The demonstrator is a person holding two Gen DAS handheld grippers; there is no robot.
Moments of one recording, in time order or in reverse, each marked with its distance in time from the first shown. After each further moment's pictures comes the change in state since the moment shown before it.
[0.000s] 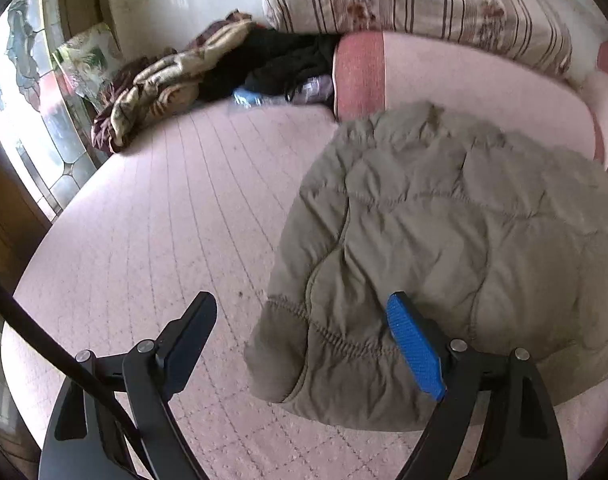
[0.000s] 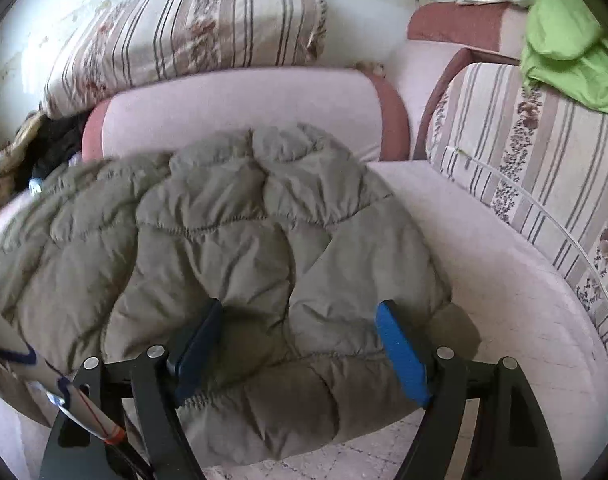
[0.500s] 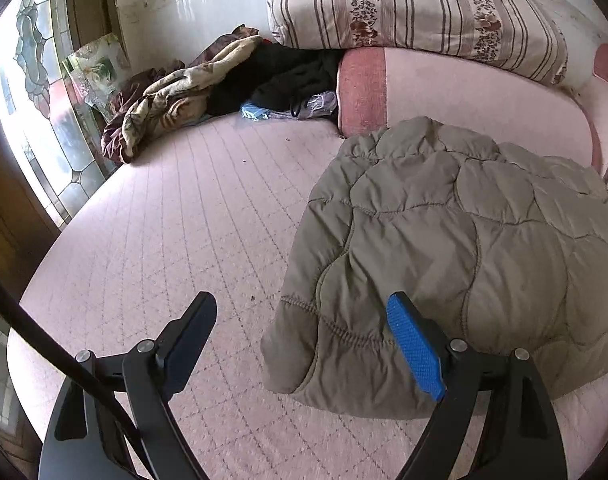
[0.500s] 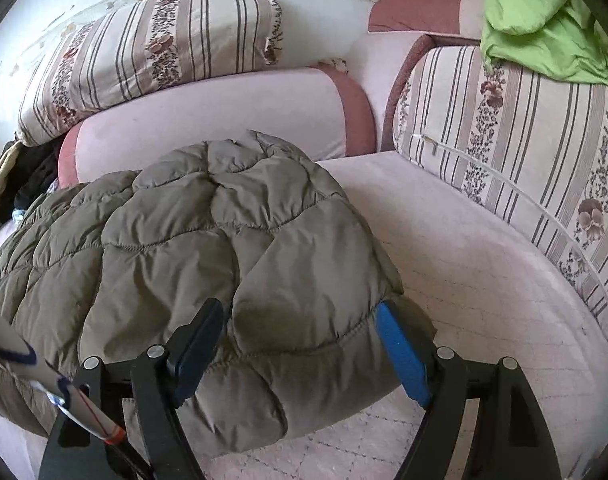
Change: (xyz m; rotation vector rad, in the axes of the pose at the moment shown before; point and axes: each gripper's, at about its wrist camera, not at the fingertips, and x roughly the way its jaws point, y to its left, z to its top) left arm -0.018 0.002 -0.004 0.003 -0.038 0.013; right arm -0.005 -0.026 0.001 0.075 0.010 -0.059
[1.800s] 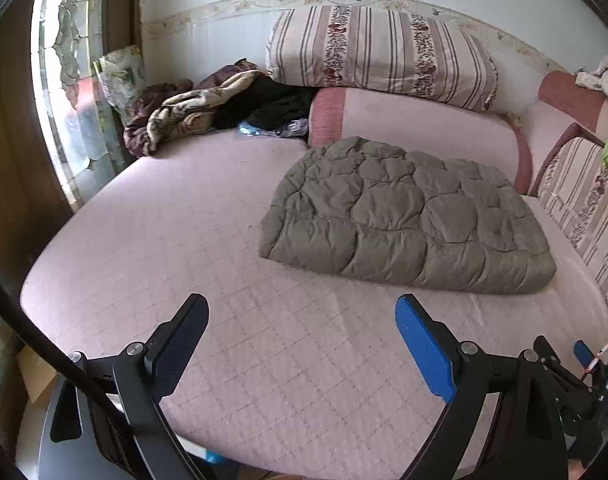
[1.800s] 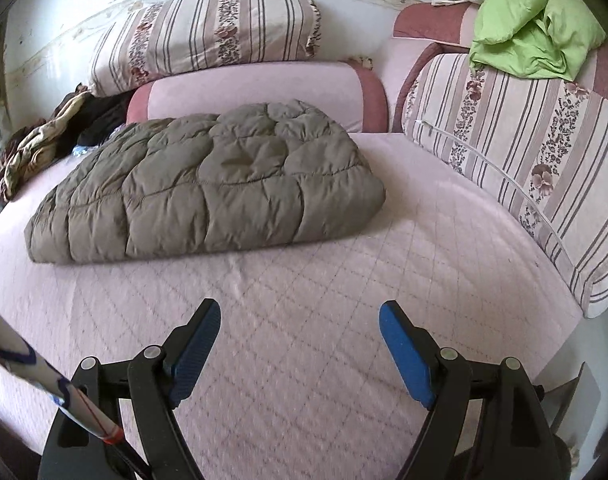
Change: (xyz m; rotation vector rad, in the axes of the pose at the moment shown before) left arm -0.205 -0.001 -0.112 -0.060 -0.102 -0.081; right arm -0.156 -0.020 -0.115 -0.115 0.050 0.090
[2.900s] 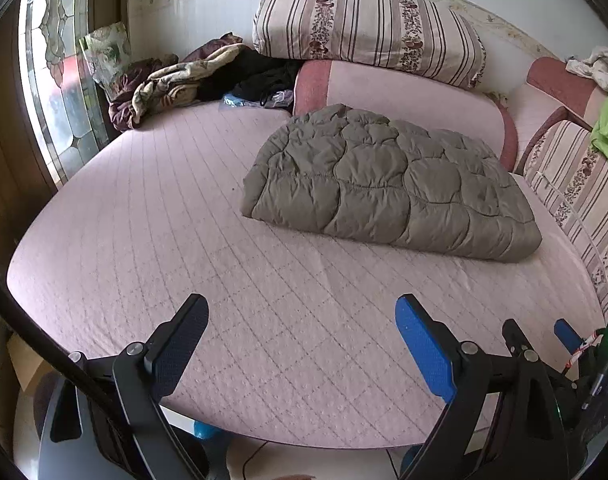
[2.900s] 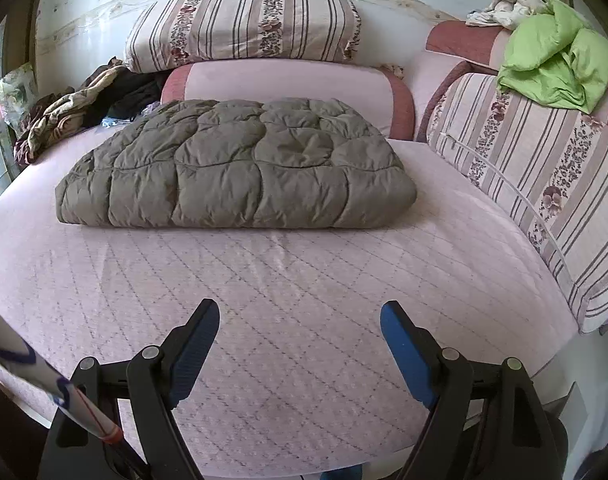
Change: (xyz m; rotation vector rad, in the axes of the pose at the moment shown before) left arm 0.003 0.000 -0.027 -0.004 0.090 -0.090; right arm -0.025 0.041 -0.017 -0.104 0.007 0.027
